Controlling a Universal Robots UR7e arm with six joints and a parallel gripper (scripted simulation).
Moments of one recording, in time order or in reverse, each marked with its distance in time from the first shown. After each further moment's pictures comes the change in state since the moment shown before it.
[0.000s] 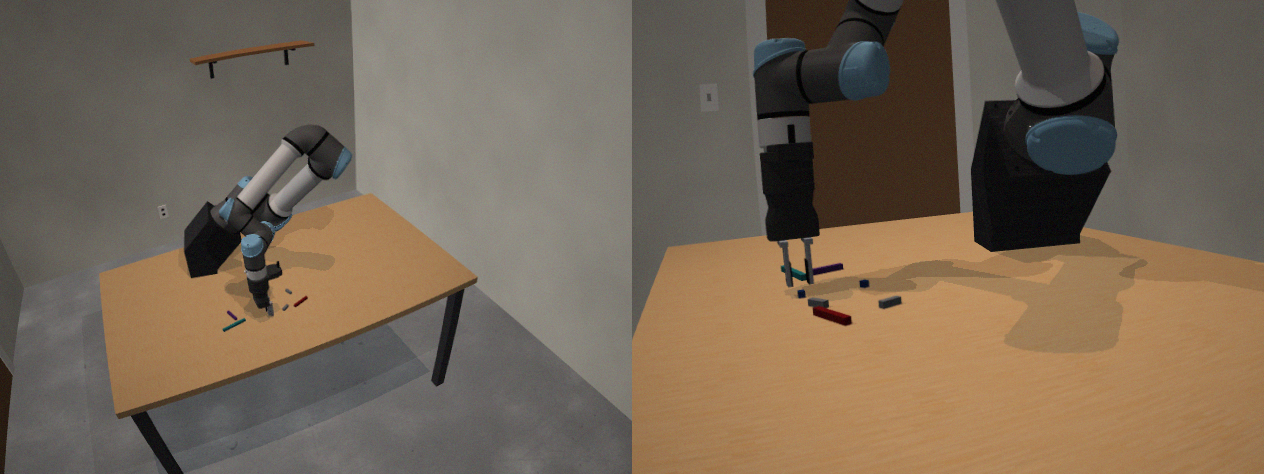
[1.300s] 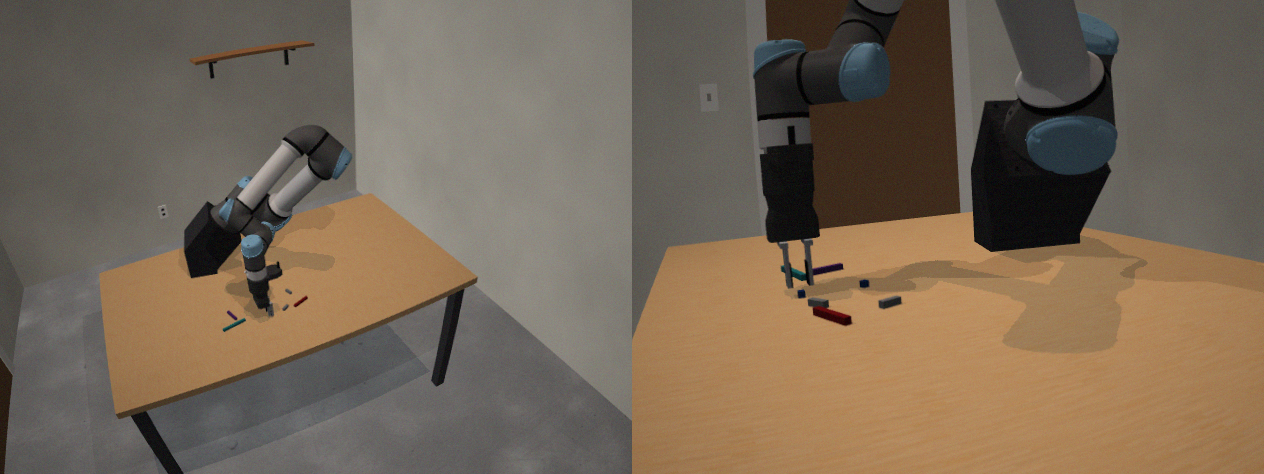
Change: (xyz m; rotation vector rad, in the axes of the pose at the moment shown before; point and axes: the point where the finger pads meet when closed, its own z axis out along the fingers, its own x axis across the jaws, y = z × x) arm 0.000 0.000 0.002 0.000 0.000 0.000
